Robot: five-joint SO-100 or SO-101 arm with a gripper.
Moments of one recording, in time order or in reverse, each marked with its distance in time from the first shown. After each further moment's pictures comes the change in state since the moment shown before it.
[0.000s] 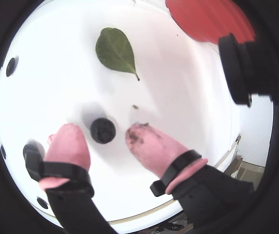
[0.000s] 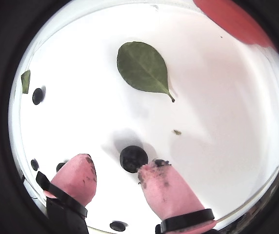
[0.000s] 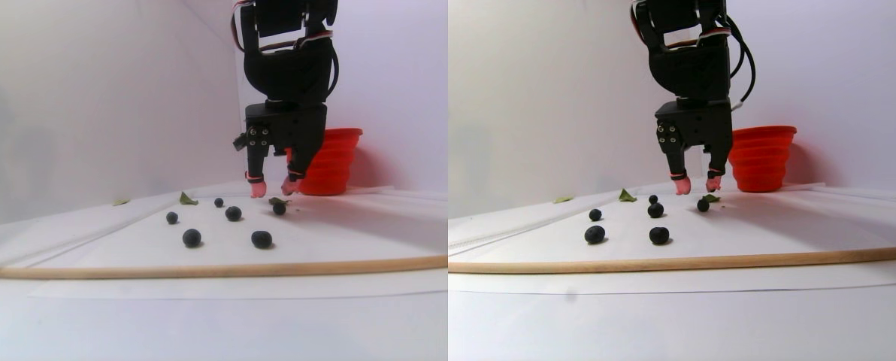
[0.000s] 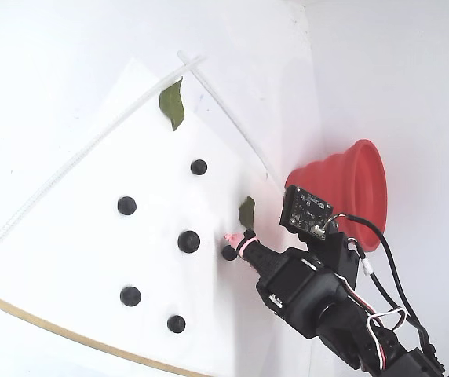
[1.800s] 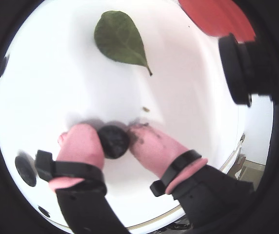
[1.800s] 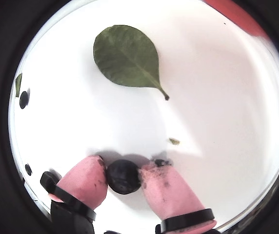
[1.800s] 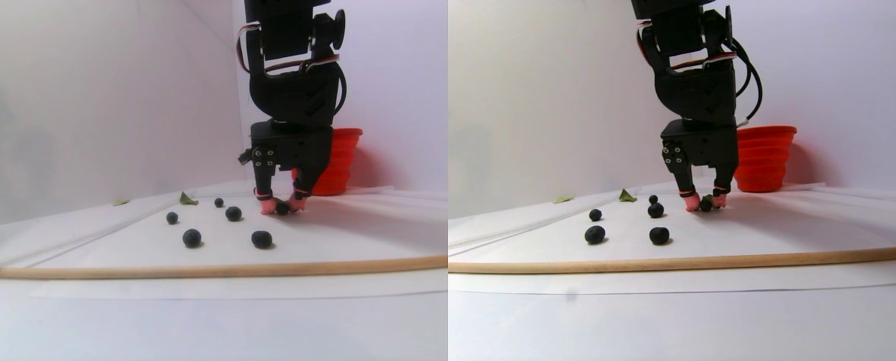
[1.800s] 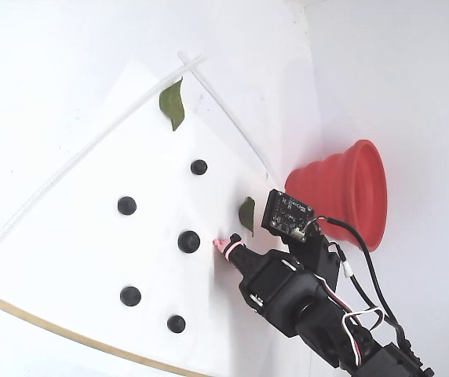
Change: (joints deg) arm 1.1 -7.6 -2.5 -4.6 0.0
